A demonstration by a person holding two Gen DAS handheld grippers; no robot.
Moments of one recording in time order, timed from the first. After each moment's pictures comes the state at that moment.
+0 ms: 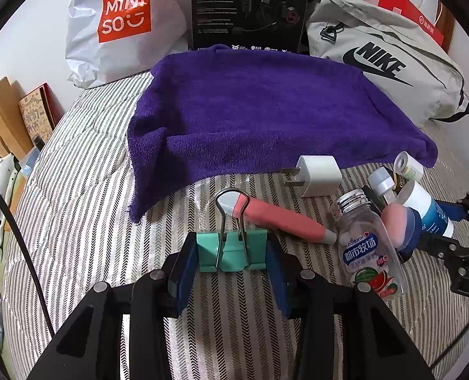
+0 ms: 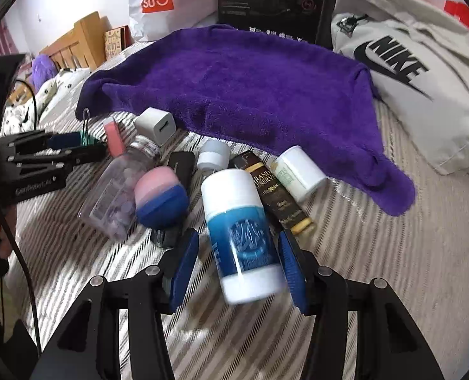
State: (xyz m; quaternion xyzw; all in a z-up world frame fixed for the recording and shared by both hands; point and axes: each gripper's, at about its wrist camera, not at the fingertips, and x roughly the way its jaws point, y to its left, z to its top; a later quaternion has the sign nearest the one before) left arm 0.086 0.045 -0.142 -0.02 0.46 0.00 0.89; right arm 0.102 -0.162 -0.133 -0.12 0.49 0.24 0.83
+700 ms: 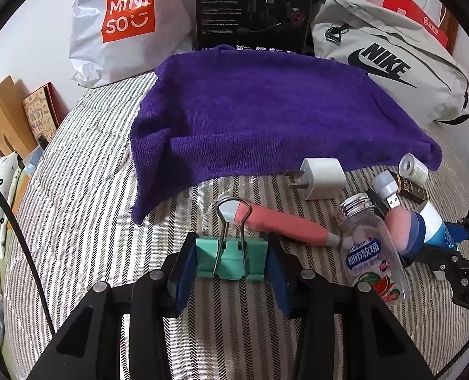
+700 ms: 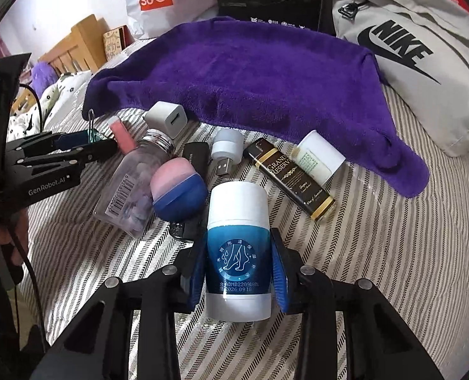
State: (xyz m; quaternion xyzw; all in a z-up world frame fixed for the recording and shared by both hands) left arm 0.087 0.046 -0.139 -0.01 0.47 0.02 0.88; right arm 0.092 -0.157 -0.134 -0.10 0.52 0.24 0.82
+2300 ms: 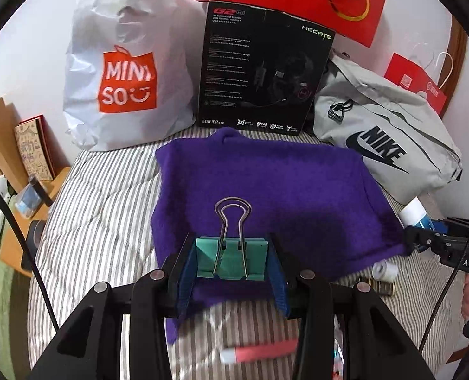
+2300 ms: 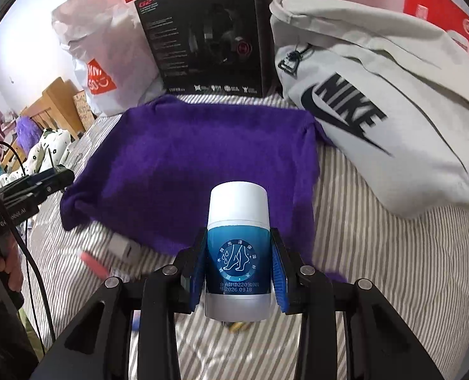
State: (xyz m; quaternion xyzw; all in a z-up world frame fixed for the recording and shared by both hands) left arm 0.169 0.073 -0.055 -0.05 0.42 0.00 0.91; right arm 0.197 -0.193 -0.065 -0.03 0.49 0.20 0.85
